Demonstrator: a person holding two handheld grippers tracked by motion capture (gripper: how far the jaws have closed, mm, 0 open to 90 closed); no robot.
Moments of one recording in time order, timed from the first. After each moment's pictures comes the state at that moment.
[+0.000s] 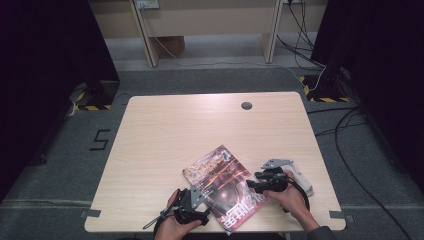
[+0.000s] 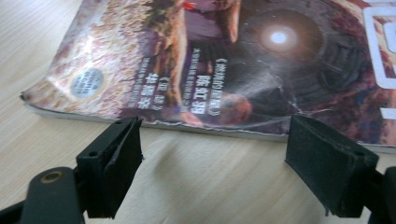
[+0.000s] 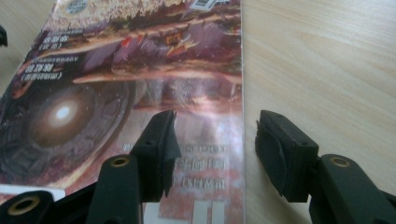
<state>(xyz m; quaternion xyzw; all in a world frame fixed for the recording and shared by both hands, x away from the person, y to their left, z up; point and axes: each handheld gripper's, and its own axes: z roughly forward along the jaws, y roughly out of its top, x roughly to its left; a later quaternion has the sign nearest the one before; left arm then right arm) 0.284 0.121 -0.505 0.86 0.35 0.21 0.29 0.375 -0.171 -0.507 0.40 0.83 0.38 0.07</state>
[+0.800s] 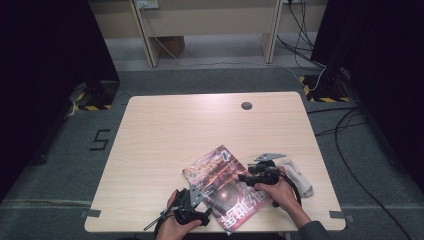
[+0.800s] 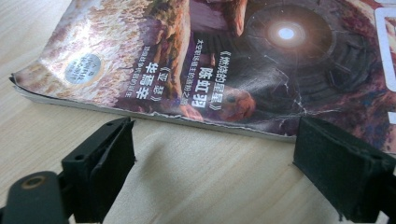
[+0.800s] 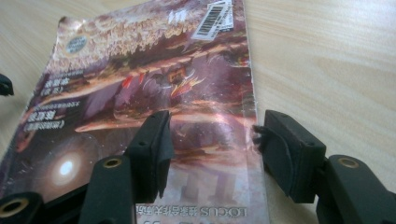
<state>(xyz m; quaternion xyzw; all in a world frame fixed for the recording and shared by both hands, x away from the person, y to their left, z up) 0.287 0.124 -0.509 0.85 0.38 0.20 0.30 0.393 -0.151 -0.508 0.44 0.80 0.40 0.04</state>
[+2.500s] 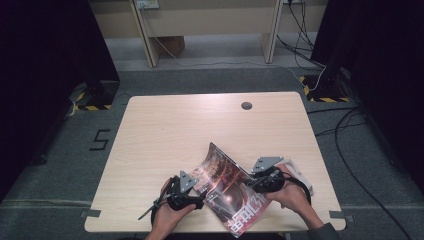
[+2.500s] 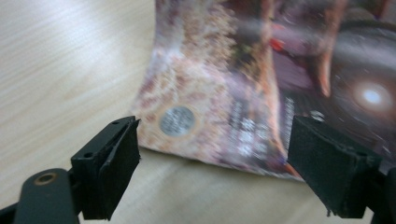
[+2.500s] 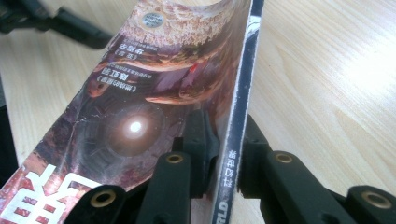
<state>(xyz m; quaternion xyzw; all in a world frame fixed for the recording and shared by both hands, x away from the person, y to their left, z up) 0.323 0.146 -0.493 0.81 0.41 0.22 0.36 0.358 -0.149 -0.451 0.24 0.90 0.36 0.10</state>
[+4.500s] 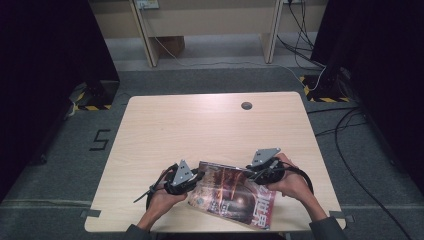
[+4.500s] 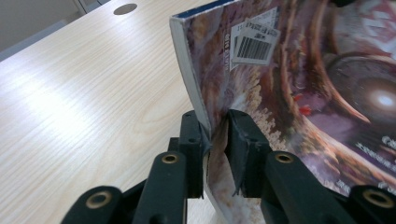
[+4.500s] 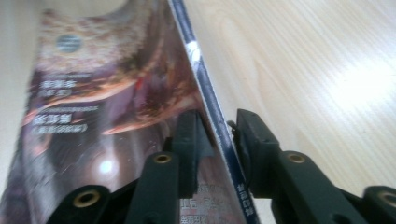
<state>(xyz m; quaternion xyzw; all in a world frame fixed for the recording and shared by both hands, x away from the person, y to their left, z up) 0.347 0.161 -0.482 0.83 0.26 0.24 0.43 0.383 -0.148 -0.439 0.18 0.92 0.32 0.13</state>
